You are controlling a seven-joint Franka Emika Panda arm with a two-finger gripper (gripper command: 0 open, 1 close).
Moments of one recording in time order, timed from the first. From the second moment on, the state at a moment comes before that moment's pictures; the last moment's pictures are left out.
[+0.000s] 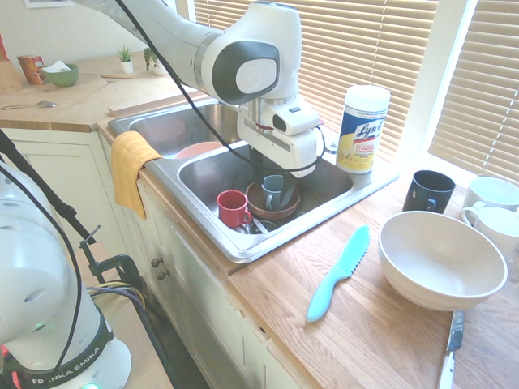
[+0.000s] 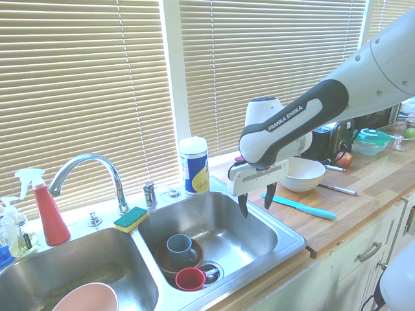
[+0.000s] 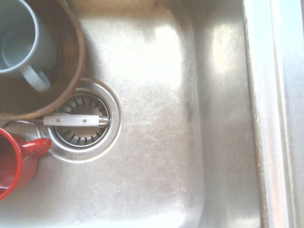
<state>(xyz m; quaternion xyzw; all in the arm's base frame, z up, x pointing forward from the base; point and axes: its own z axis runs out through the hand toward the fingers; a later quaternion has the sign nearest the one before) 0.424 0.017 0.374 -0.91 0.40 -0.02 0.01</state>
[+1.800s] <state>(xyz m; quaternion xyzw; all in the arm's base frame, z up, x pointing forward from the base) 0.393 -0.178 0.340 -0.98 0.20 -0.04 -0.02</state>
